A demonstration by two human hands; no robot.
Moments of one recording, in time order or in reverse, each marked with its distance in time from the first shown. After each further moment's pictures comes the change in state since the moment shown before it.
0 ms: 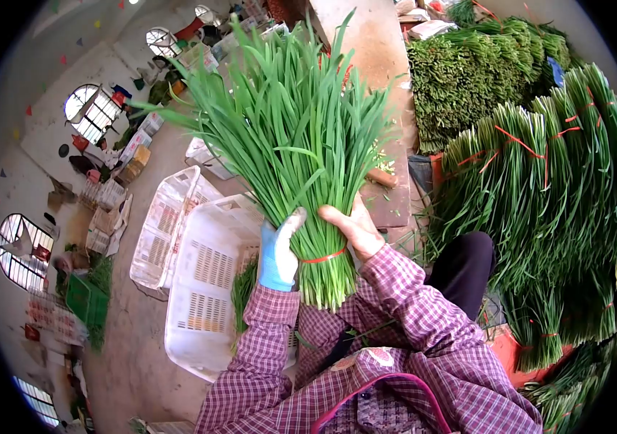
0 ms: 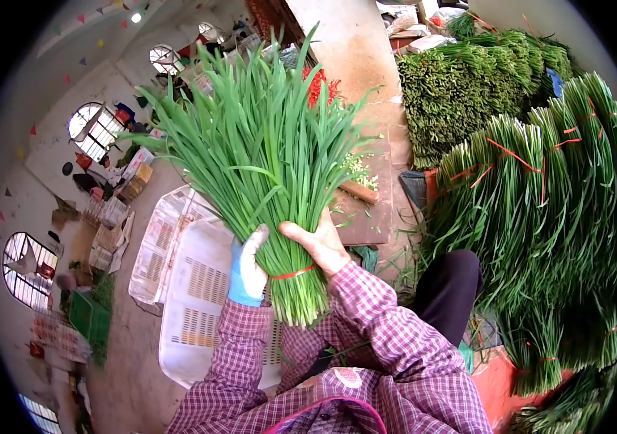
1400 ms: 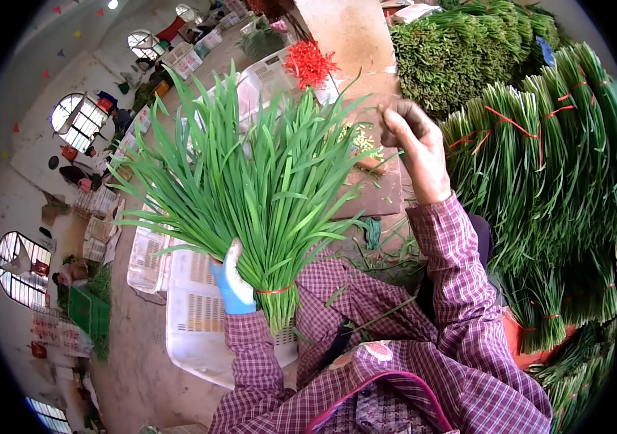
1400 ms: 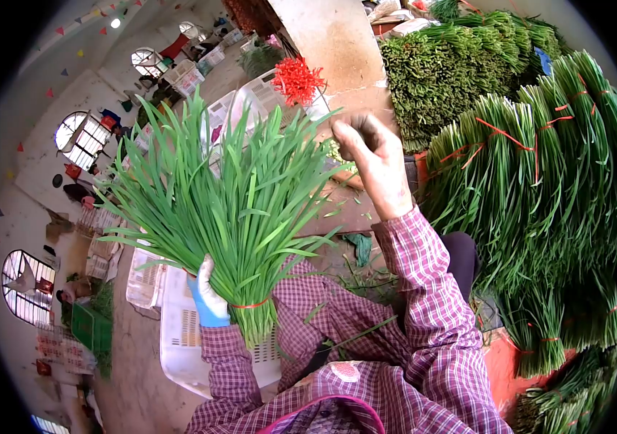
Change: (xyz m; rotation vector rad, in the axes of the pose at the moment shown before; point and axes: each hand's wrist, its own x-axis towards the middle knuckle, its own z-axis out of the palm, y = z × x) left_hand -0.020 -0.015 -0.097 -0.087 0.314 0.122; right_hand 0.029 -0.118 -0.052 -0.396 0.115 -0.396
